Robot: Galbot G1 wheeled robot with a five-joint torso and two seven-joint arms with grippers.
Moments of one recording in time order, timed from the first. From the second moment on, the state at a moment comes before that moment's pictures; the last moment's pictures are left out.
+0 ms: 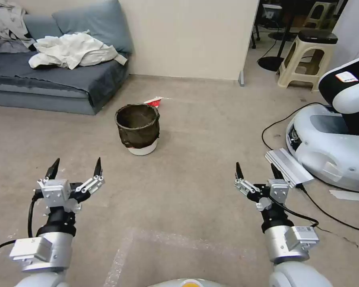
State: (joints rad) left arm 1.90 -1.45 -0.76 -2.46 -0.14 -0.01 -0.06; right arm -1.75 1.57 0.46 2.36 -0.01 -0.08 0.05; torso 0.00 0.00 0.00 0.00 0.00
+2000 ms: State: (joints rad) left arm 1.89 -1.49 -0.77 -2.41 -0.10 -0.06 -0.03; right arm -1.71 1.57 0.46 2.31 -0.04 -0.06 0.06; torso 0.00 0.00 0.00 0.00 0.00
